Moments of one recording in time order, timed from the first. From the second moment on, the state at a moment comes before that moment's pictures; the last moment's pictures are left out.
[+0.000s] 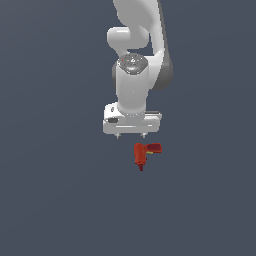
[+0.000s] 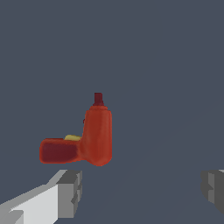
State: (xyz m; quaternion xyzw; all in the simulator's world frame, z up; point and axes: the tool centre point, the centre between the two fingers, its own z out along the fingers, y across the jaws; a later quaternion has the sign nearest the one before) arm 0.004 0.011 0.182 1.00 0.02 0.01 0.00
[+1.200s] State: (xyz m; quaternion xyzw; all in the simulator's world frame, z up) arm 0.003 0.031 0.163 1.00 -0.04 0.01 -0.02
